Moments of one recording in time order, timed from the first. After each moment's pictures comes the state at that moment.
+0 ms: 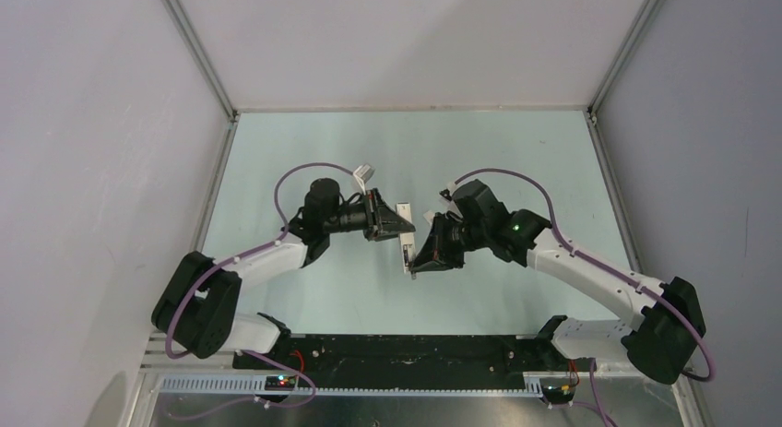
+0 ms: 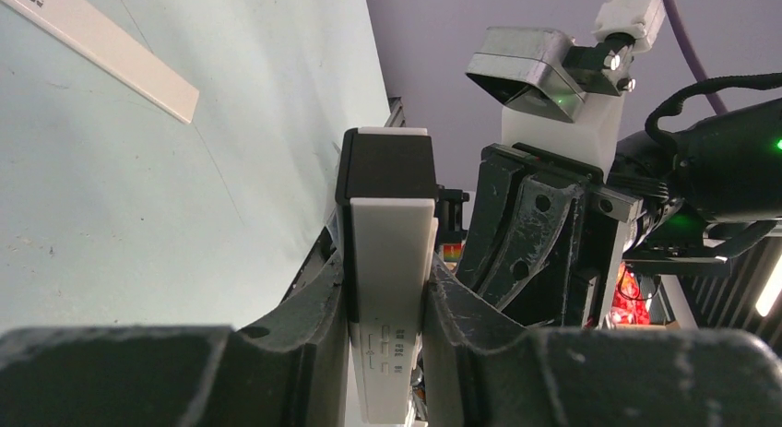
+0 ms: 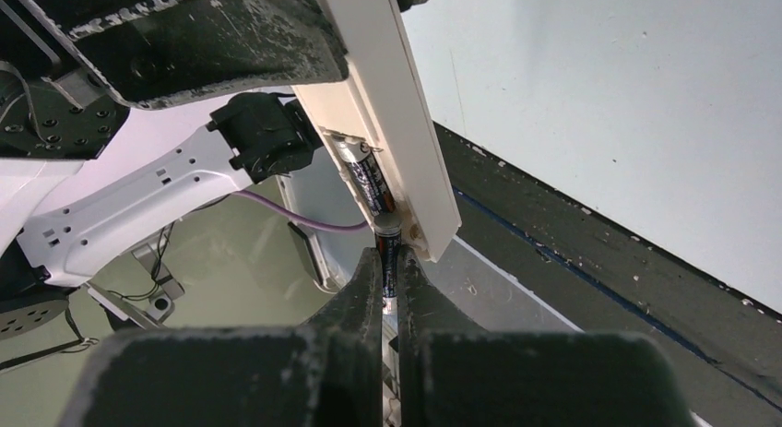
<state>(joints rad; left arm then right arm) -0.52 1.36 0.63 0.47 0.79 -1.13 0.79 1.21 0.96 -0.54 -0.48 1.05</state>
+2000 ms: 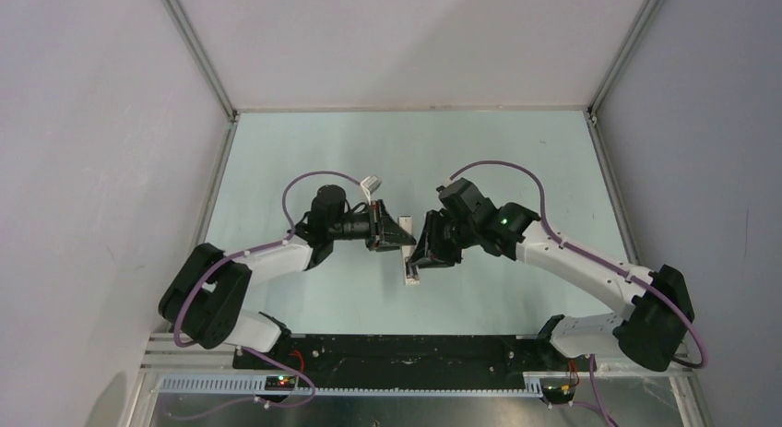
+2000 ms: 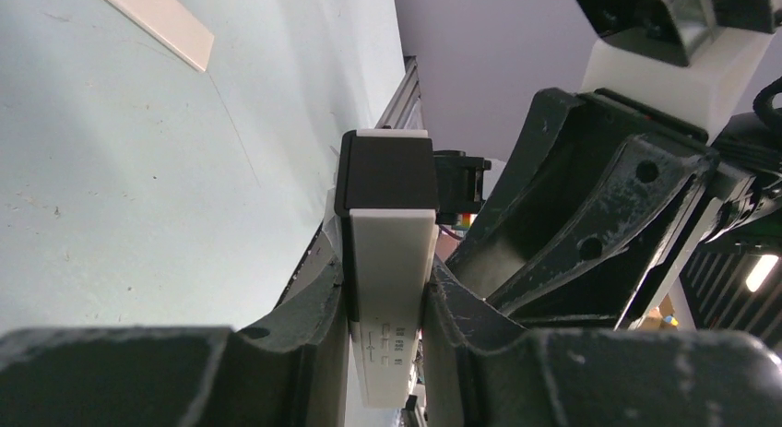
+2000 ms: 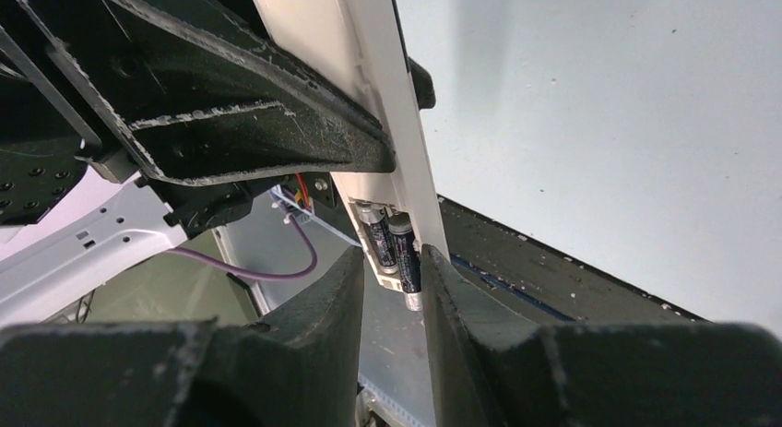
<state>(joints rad) -0.54 1.42 0.59 0.49 0.84 -1.10 0.84 1.30 1.06 -0.64 -0.30 0.99</state>
